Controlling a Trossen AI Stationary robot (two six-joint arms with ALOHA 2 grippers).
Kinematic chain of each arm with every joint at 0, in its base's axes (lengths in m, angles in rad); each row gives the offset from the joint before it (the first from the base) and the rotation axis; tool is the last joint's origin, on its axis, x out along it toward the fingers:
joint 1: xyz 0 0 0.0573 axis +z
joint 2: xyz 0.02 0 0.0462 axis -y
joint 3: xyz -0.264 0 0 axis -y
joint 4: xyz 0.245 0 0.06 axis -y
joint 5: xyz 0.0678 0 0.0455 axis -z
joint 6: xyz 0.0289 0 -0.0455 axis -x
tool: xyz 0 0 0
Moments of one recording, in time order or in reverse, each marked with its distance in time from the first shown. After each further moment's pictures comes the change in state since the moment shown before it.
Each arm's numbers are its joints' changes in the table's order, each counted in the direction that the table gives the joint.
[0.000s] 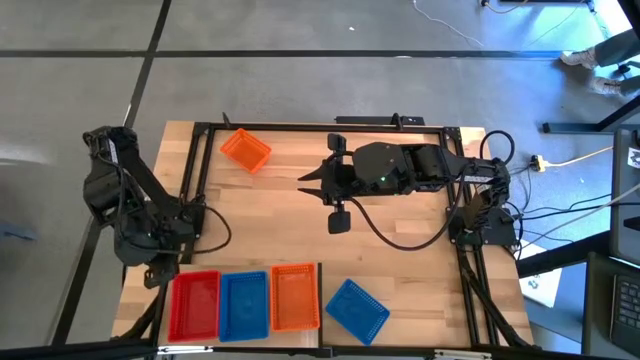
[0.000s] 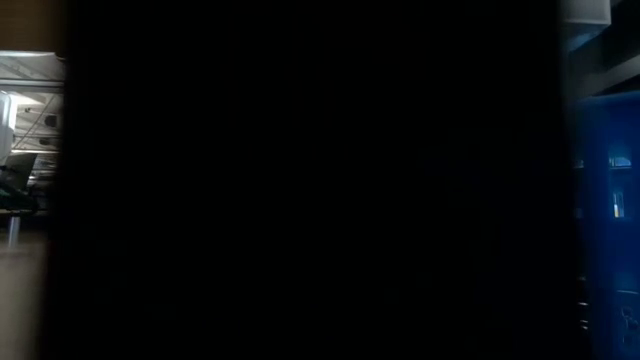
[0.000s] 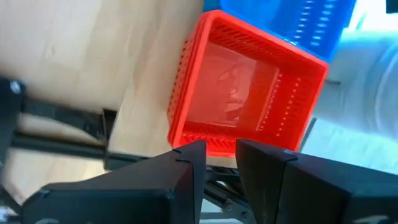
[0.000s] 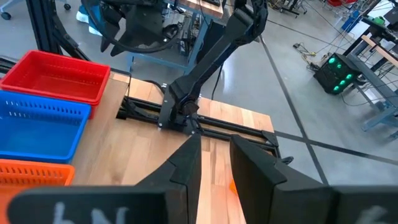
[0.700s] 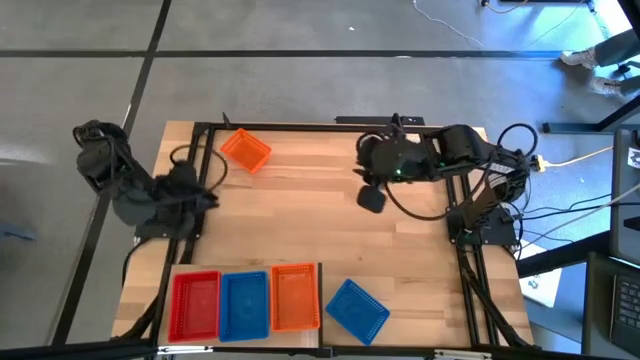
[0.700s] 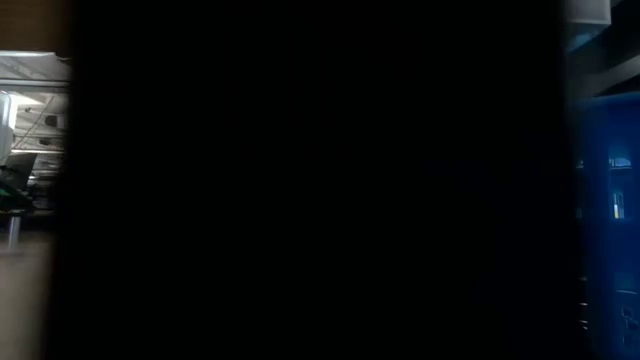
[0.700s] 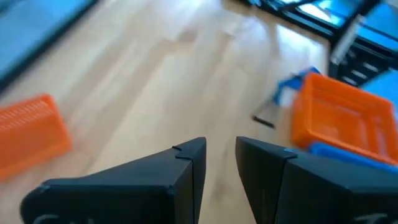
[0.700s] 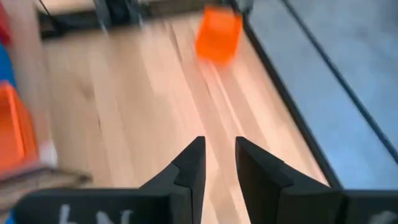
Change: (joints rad) left arm 0.183 0.149 -0.001 -0.014 -0.727 -0.463; right arm -0.048 0.111 0.000 -0.617 0.157 -0.532
